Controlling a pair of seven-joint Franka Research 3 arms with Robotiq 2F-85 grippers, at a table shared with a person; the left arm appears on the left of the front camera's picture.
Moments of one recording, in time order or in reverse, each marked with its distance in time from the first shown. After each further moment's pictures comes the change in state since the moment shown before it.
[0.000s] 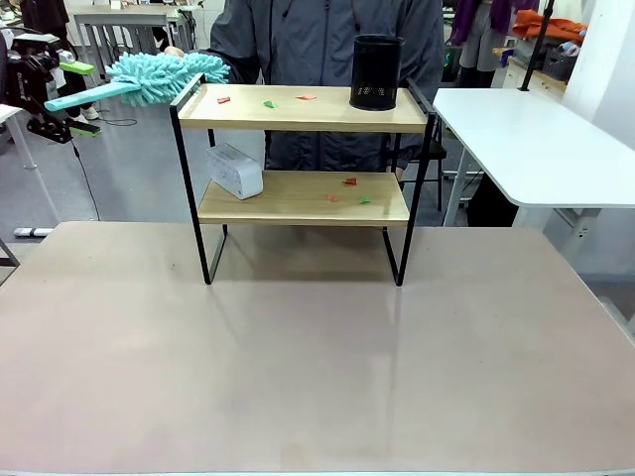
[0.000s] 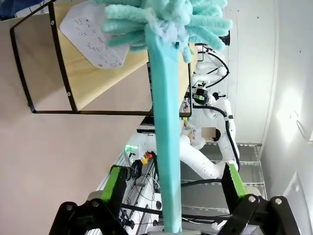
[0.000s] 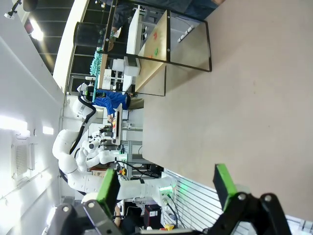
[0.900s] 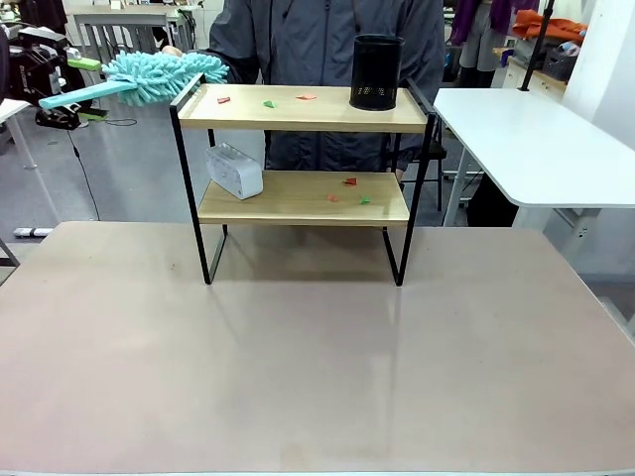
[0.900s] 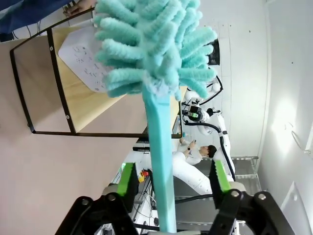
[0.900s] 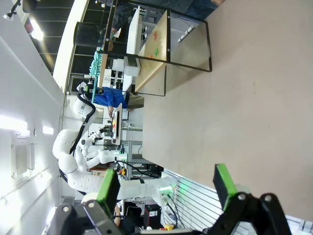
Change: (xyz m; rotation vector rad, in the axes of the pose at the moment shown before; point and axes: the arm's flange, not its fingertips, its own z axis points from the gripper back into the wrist) left arm 0.010 -0.002 0.005 -0.034 -0.096 -0.018; right arm 0.000 0.000 0.000 0.000 0.000 0.001
